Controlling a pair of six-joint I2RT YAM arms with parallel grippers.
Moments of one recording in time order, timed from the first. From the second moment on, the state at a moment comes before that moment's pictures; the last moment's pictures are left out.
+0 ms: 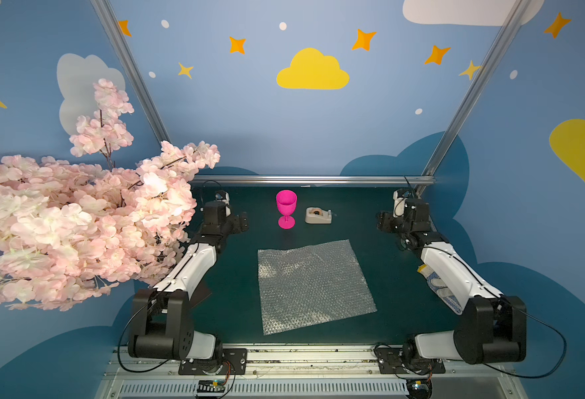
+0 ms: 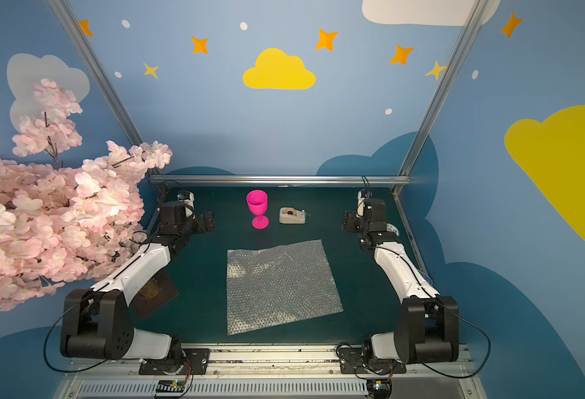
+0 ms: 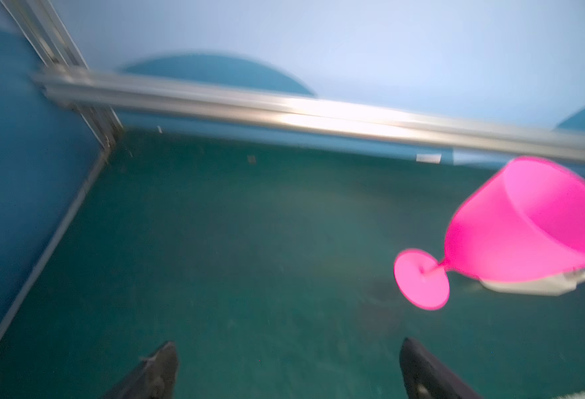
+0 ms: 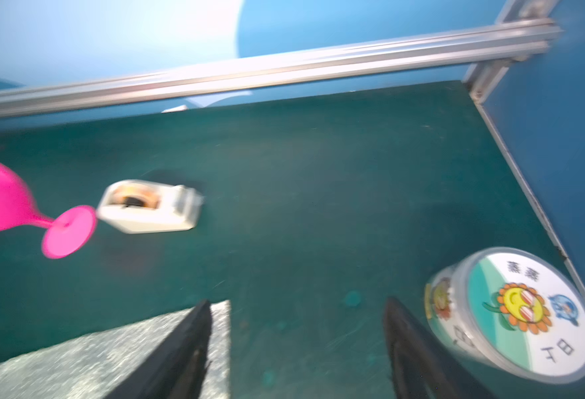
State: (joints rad) left arm -0.09 1.44 0.98 -0.15 -0.06 -0.16; right arm 0.16 1.38 1.05 -0.27 -0.02 0.17
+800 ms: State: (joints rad) left arm -0.33 1.43 1.05 -0.96 -0.11 -0.61; right arm 0.65 2.32 2.47 -0.97 -0.08 0.58
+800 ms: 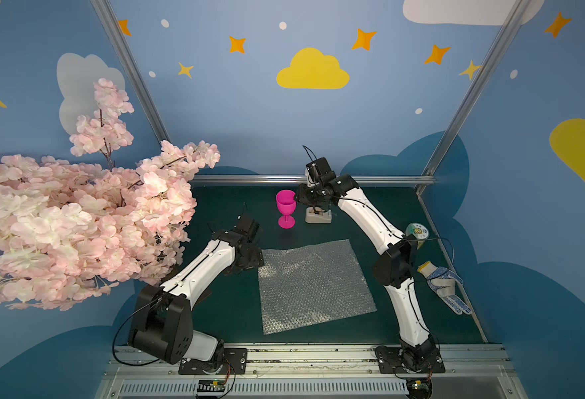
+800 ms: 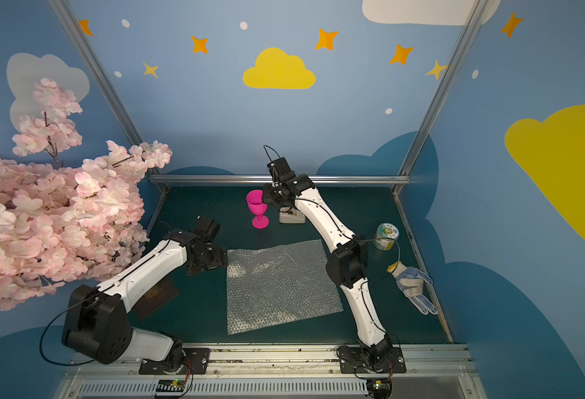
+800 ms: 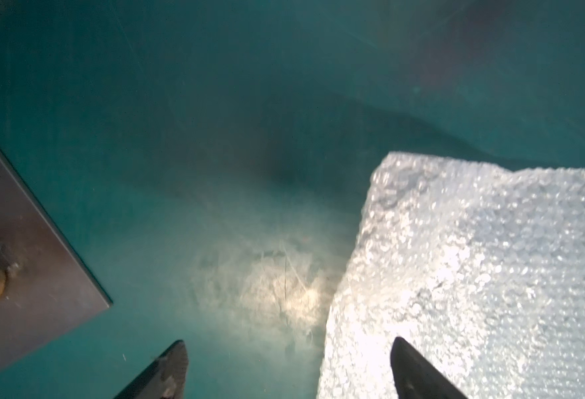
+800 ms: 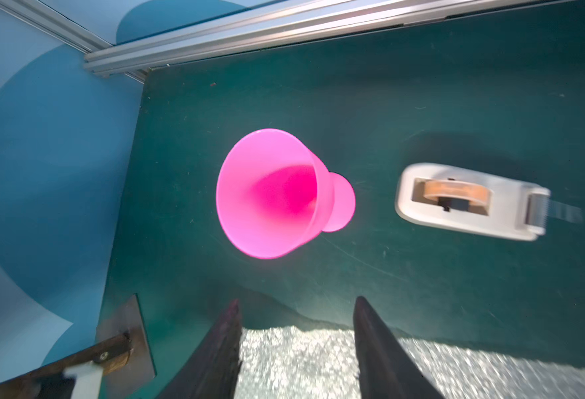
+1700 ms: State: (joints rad) left arm -0.35 1.30 1.01 -0.98 -0.10 -0.57; right arm 0.66 2.47 2.48 -0.79 0.02 0.68
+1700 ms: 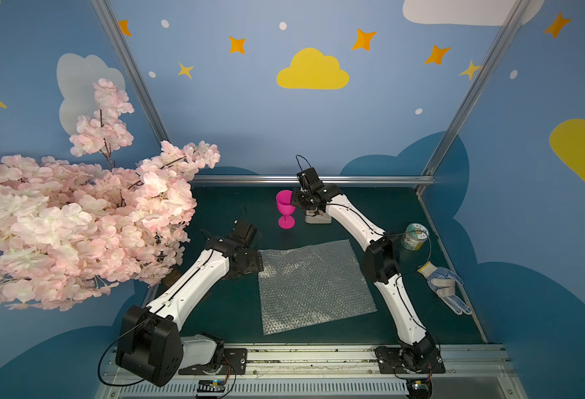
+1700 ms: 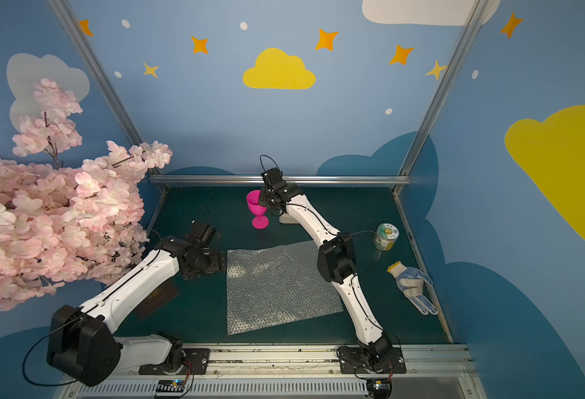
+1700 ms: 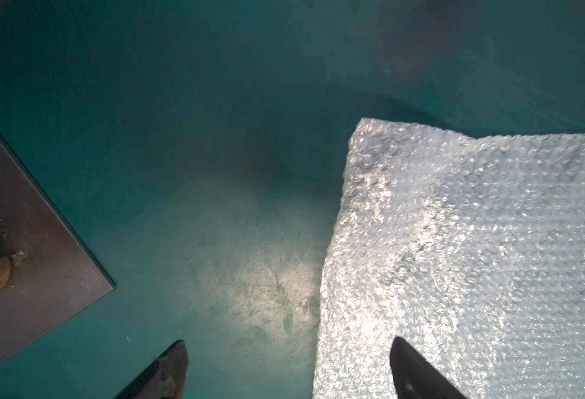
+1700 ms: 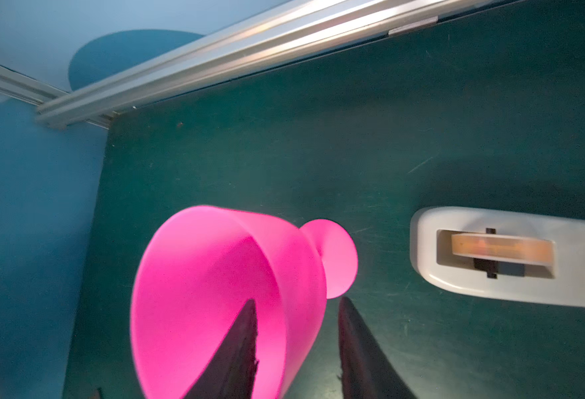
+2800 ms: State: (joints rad) left arm -0.28 1.40 1.18 -0.97 -0.10 -0.49; right arm 0.68 1.82 2.02 -1.39 -0.31 0.26
